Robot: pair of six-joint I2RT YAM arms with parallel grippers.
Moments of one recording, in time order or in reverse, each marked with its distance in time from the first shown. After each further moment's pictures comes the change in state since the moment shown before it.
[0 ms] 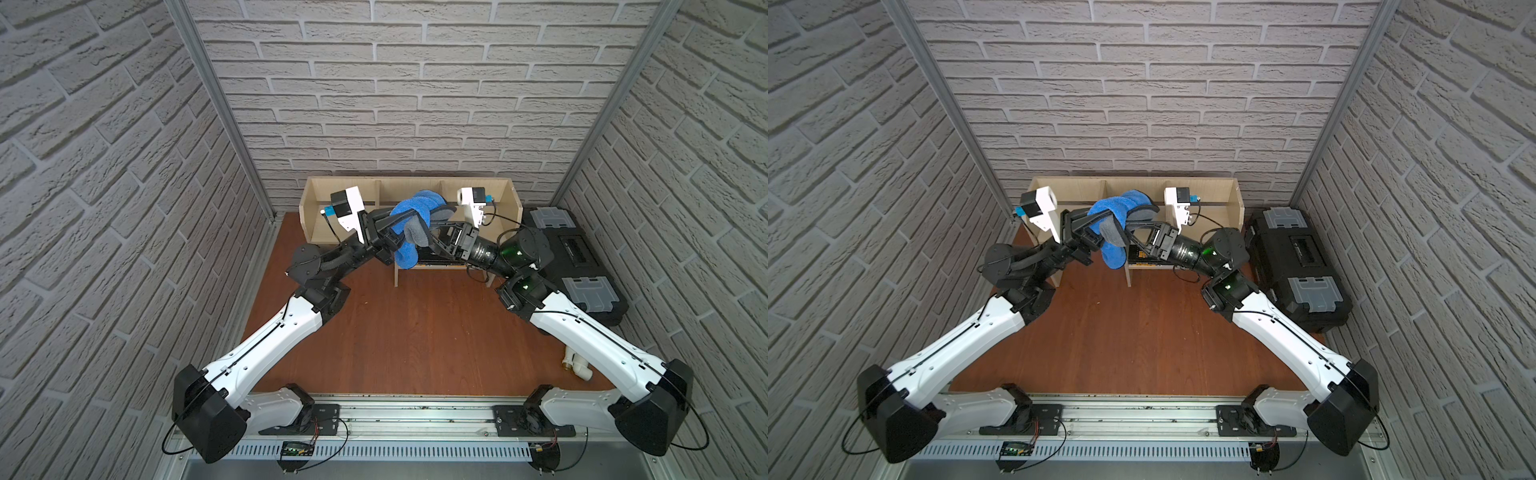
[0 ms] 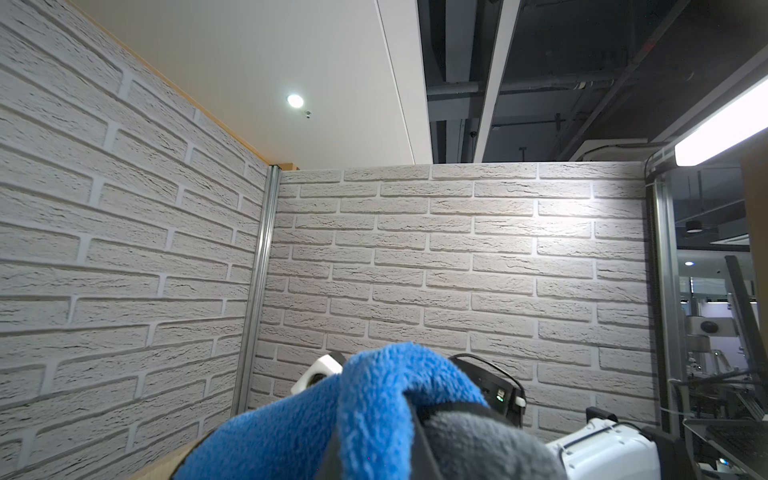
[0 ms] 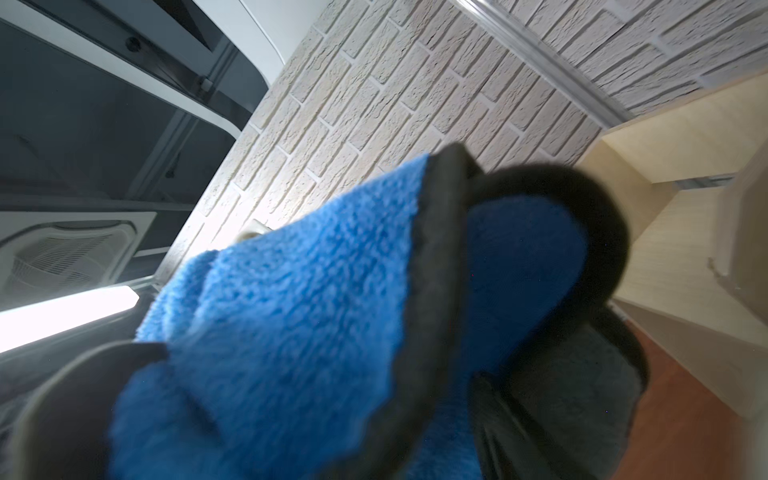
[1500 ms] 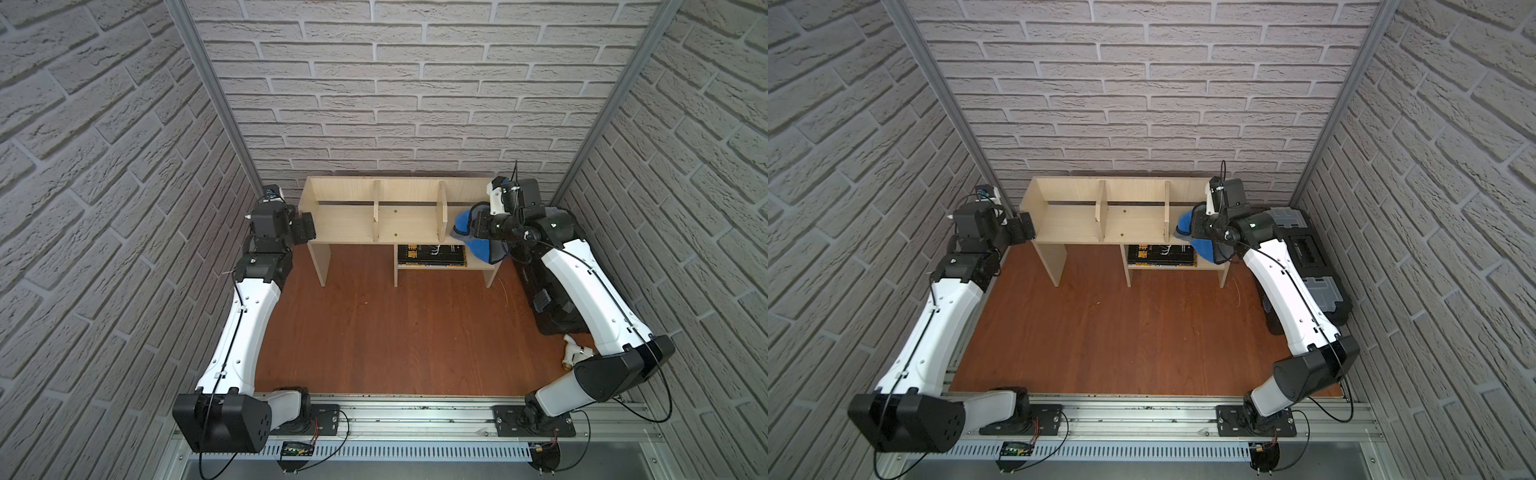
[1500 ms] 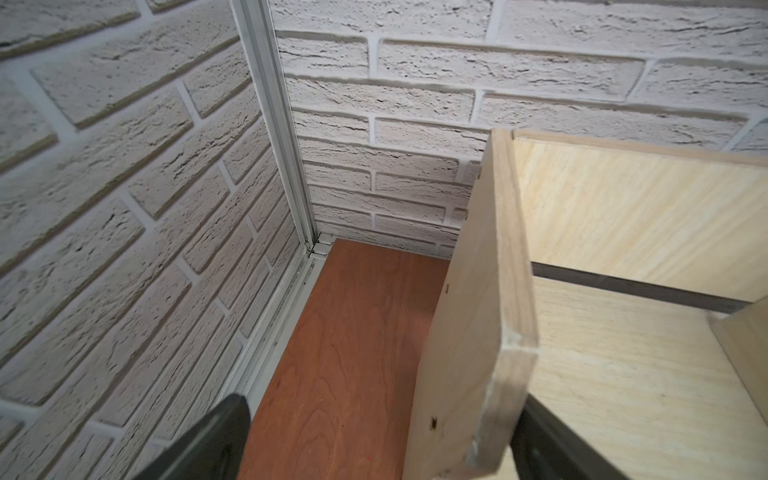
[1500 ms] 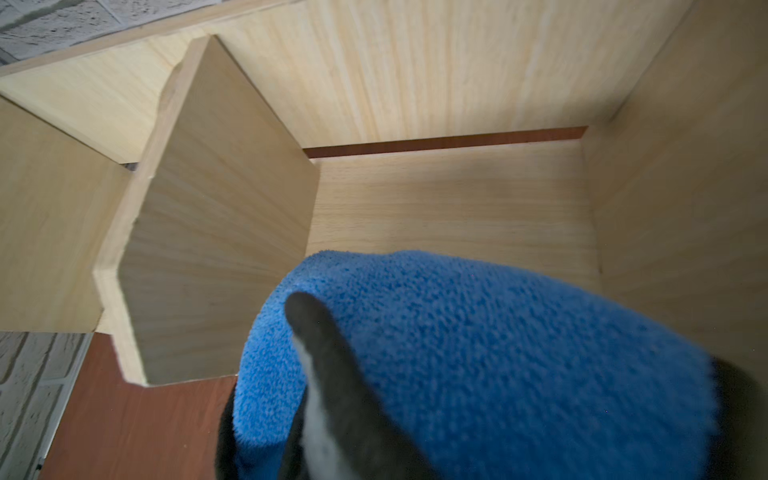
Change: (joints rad) left arm 0.642 0.023 0.211 -1.307 -0.728 0.423; right arm -0.332 0.278 0.616 -1.464 0.642 -0.847
